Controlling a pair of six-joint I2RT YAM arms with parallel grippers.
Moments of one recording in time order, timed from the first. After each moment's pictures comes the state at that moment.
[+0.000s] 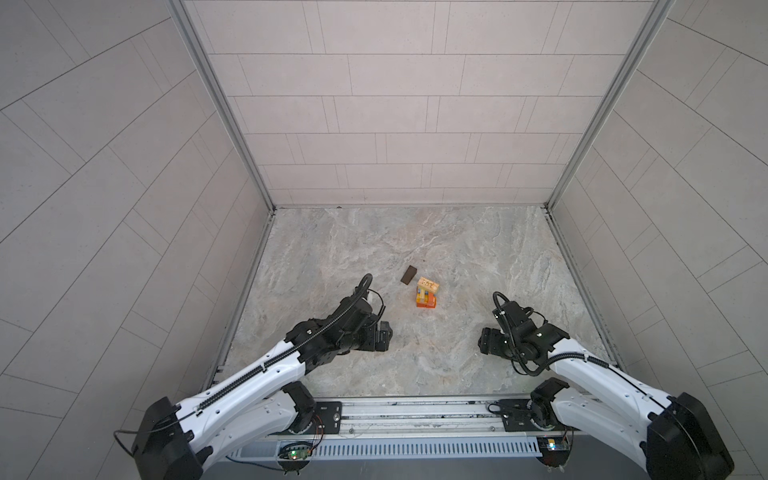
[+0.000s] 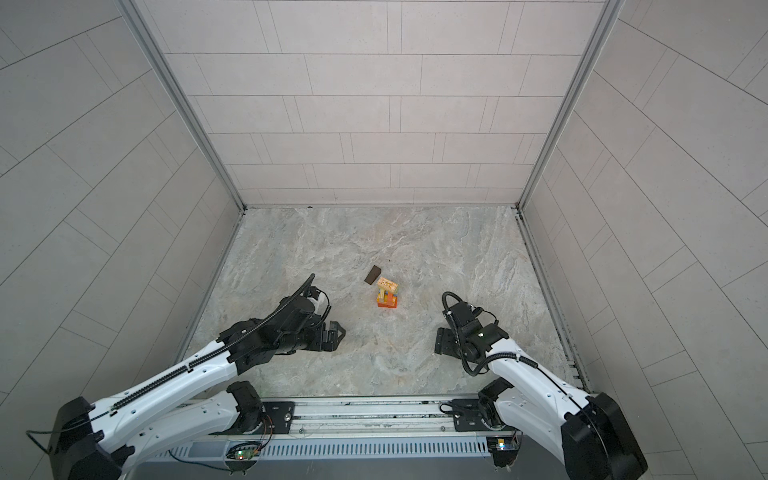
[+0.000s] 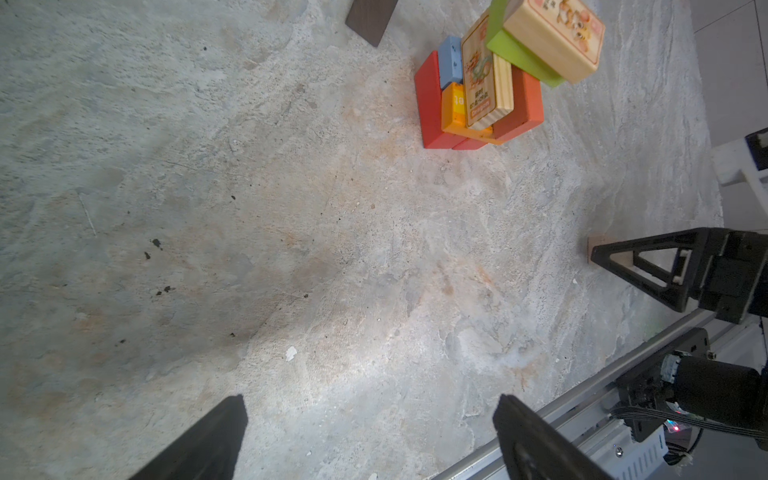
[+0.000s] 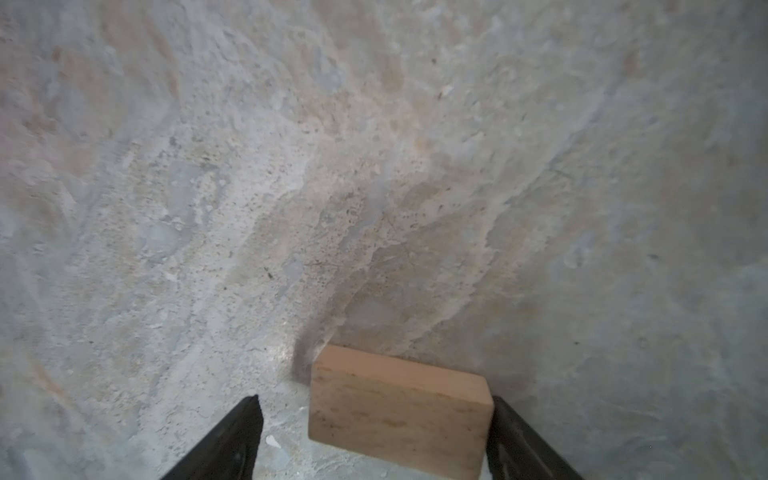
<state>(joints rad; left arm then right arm) -0.80 0.90 0.62 -0.64 0.00 -0.67 0.46 0.97 0.41 -0.66 0.06 0.72</state>
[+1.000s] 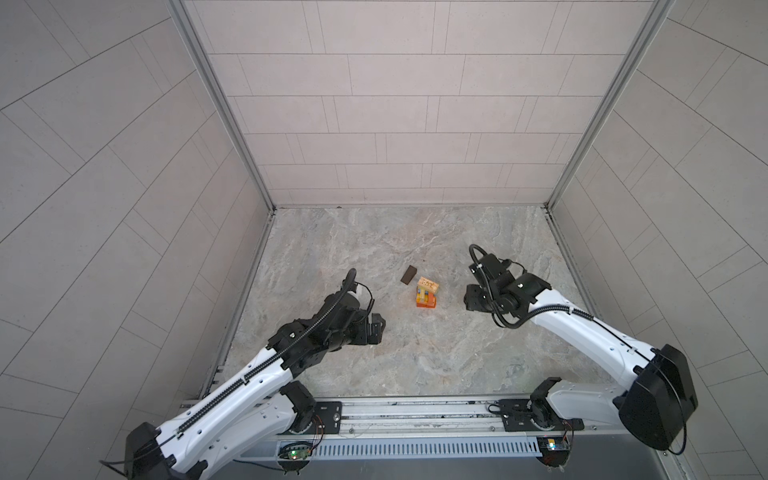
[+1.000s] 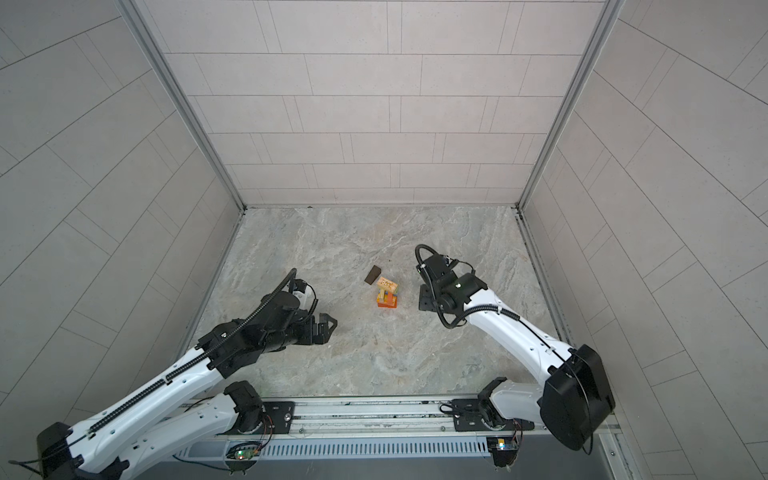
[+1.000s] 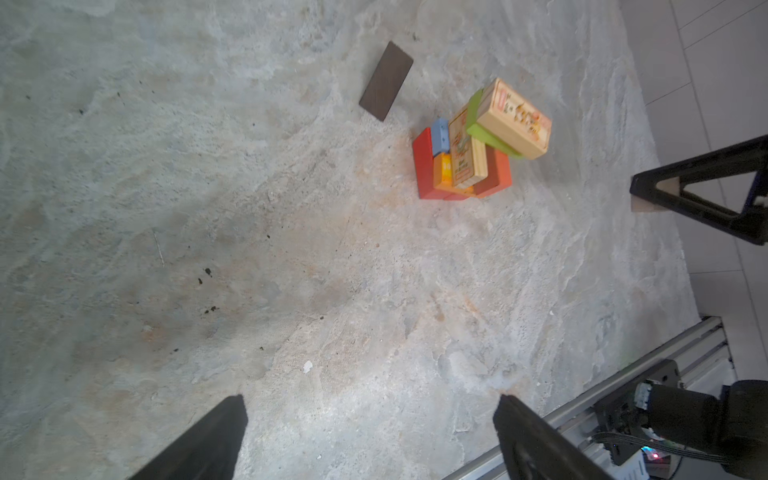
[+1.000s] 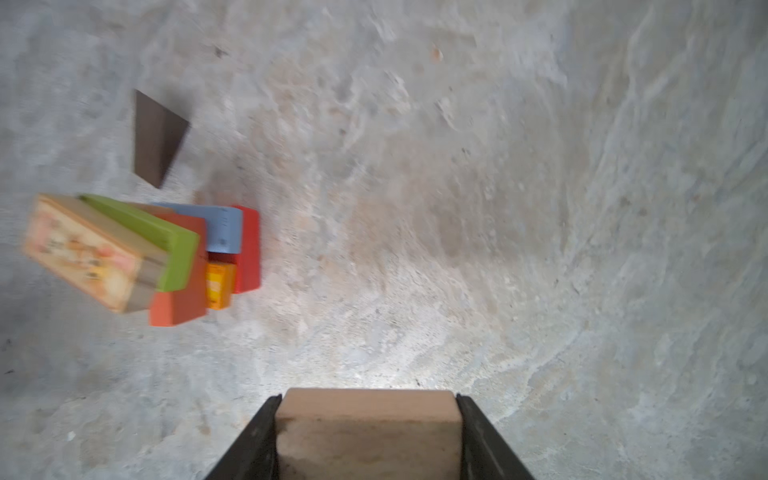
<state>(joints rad) -0.71 0.81 0.72 -0.72 -0.01 -0.64 0.55 1.32 1.10 -0.89 0.16 0.61</state>
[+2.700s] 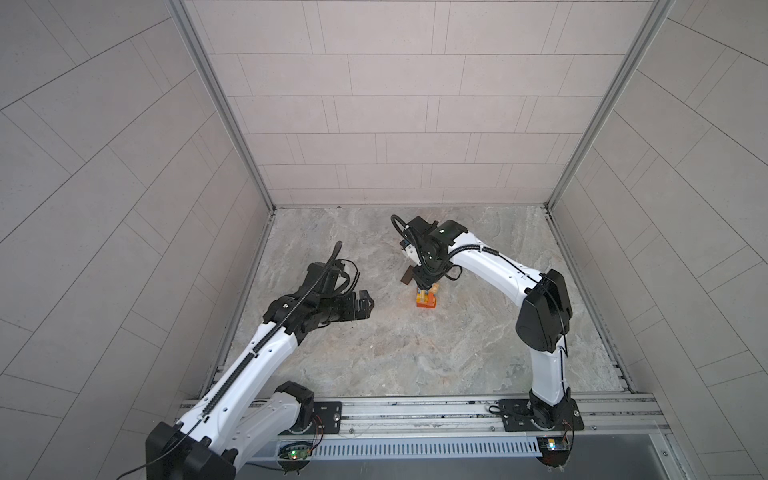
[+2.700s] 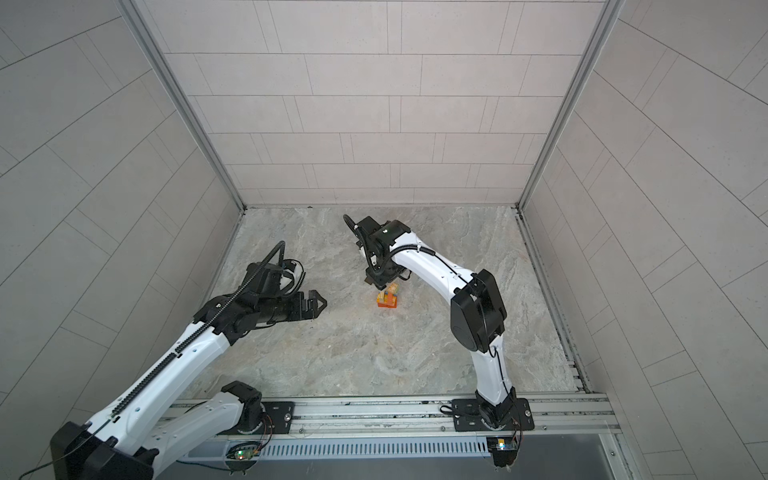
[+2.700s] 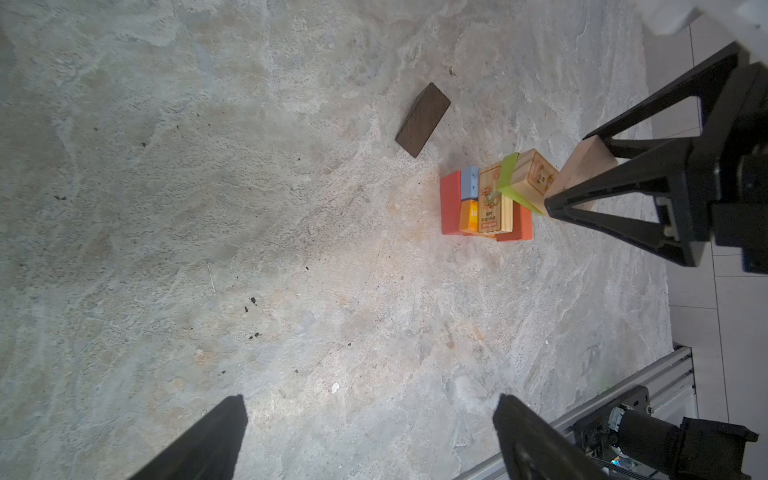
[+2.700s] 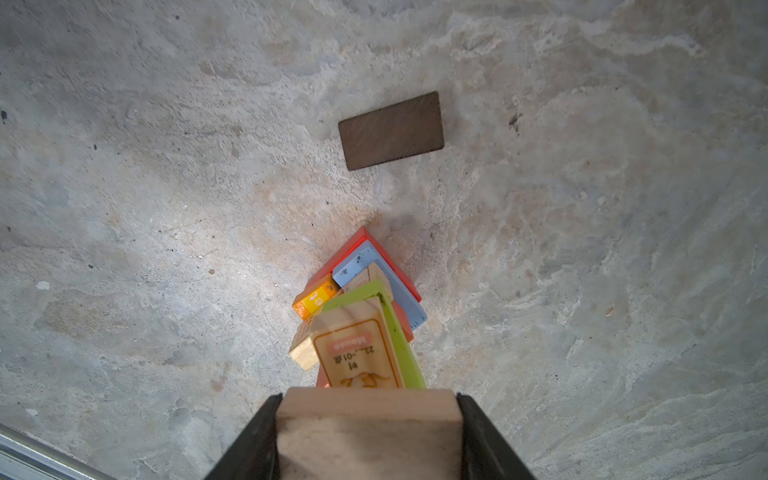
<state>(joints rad) -0.38 0.96 0.83 -0.77 0.23 -0.47 0.67 1.99 1.86 -1.23 0.08 -0.03</state>
